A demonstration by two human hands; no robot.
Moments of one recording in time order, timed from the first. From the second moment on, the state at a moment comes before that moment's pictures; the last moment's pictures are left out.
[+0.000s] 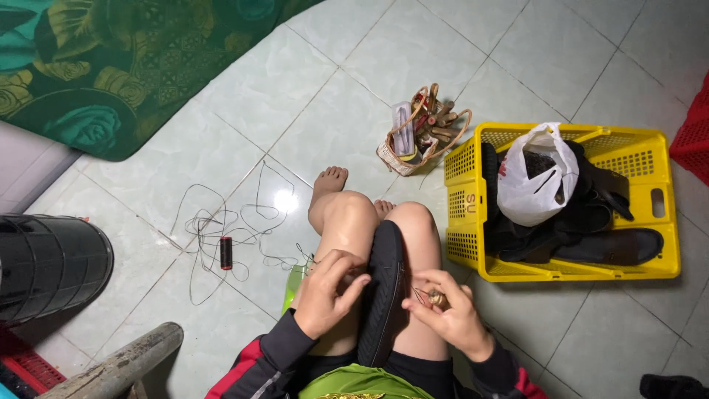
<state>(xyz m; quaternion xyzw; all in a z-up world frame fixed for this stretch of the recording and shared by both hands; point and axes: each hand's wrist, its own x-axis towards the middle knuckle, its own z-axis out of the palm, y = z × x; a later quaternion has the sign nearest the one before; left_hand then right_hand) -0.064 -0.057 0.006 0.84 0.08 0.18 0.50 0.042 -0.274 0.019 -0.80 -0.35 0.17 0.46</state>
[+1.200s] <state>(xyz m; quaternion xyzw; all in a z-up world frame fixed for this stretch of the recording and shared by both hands) -0.045 -0.092 0.018 0.85 -0.07 0.24 0.47 0.041 -0.269 0.022 -0.77 -0.26 0.22 0.54</state>
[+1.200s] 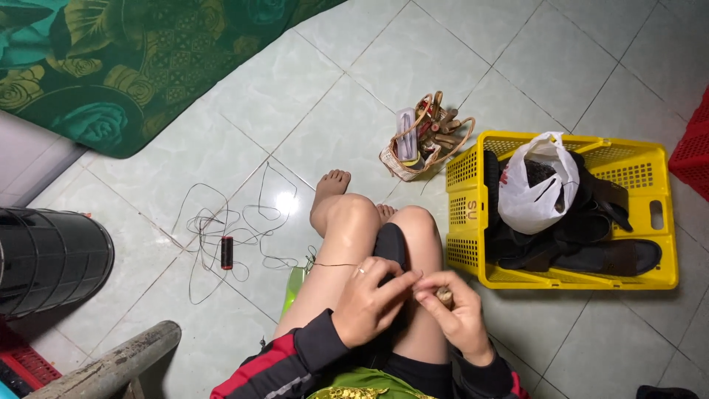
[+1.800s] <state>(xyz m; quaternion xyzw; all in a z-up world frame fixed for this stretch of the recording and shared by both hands) -0.043 -0.090 0.019 0.84 -0.04 0.23 0.49 0.045 -0.262 0.019 -0.81 -0.20 0.21 0.51</state>
